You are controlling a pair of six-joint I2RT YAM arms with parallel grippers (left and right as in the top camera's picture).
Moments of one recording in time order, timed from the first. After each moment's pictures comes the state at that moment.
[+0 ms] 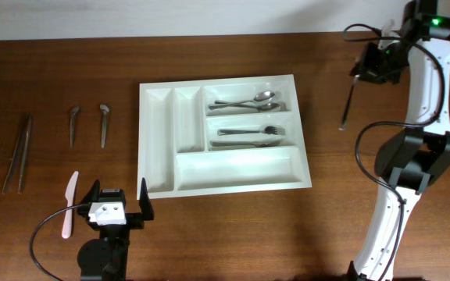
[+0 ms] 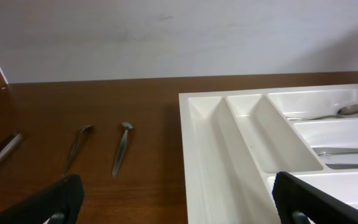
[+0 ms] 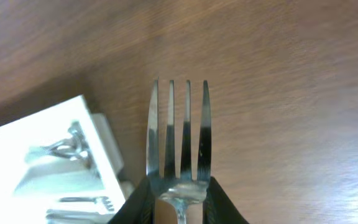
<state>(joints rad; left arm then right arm) -0.03 0.01 0.05 -0.16 -0.06 0.02 -0.24 2.49 2.60 -1.46 -0.38 0.13</state>
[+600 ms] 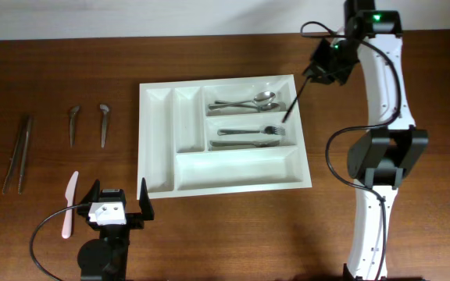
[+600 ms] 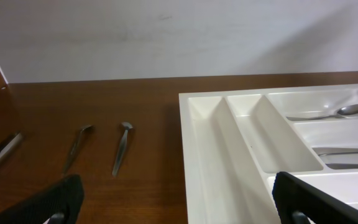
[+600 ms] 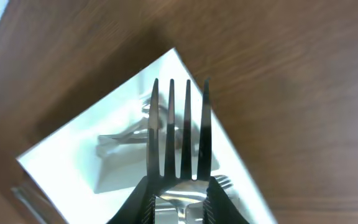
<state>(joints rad) -0.03 0.01 0.05 -0.16 -0.06 0.02 -0.02 2.49 2.61 -1.46 -0.41 0.59</state>
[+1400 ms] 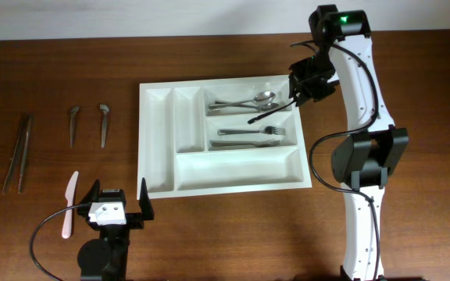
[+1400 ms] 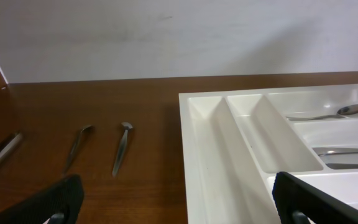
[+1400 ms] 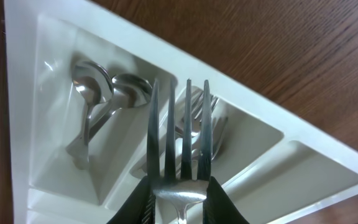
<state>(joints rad) -0.03 0.01 0.05 -0.16 -0.06 0.02 0.11 2.49 2.61 -1.69 -0.26 1.12</state>
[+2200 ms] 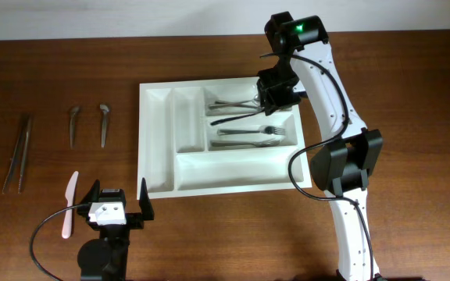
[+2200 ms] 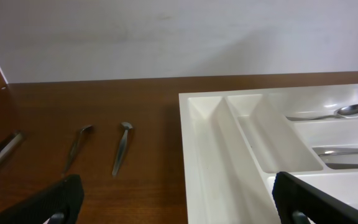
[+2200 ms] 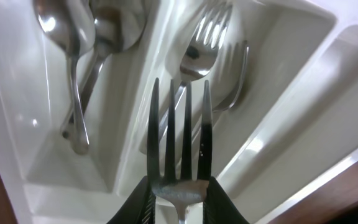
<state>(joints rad) -0.03 0.01 0.05 -0.16 -0.06 0.02 0.28 2.49 2.61 -1.69 -0.23 1.49</state>
